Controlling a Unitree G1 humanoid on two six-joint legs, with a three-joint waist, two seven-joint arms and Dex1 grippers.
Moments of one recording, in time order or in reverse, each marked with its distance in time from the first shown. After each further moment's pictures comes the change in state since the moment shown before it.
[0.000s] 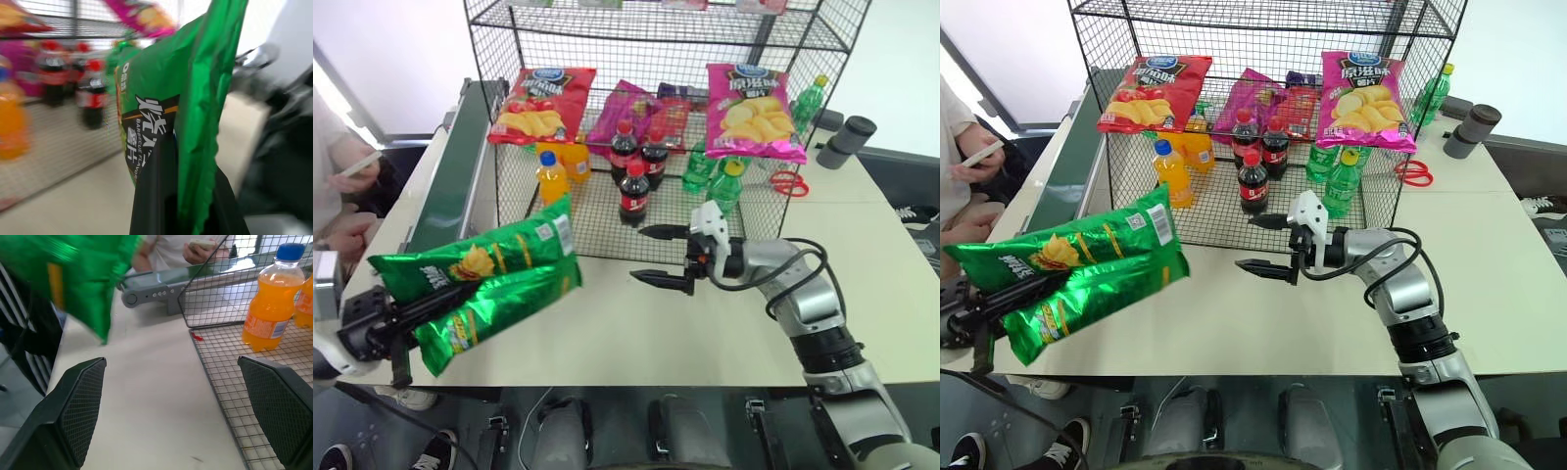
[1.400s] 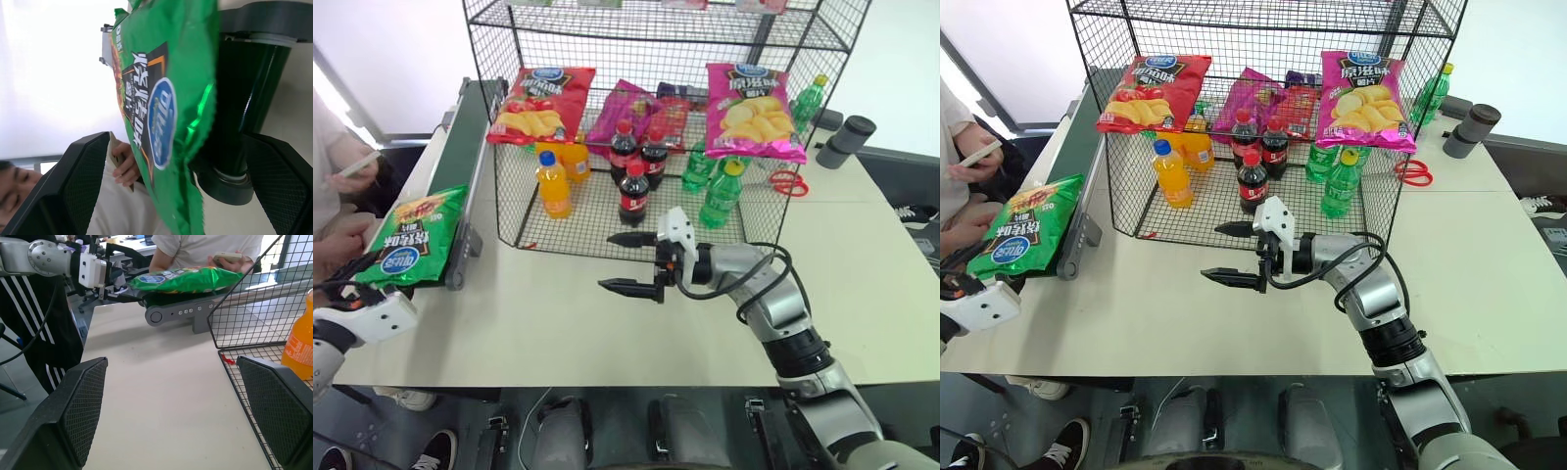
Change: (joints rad) left arm -0.236 -0.024 -0.238 0.750 1.869 -0.967 0.862; right arm -0.022 0.154 0.127 -0.031 -0.118 -0.089 -0.090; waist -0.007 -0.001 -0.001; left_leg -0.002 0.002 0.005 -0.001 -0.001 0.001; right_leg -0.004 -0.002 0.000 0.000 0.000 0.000
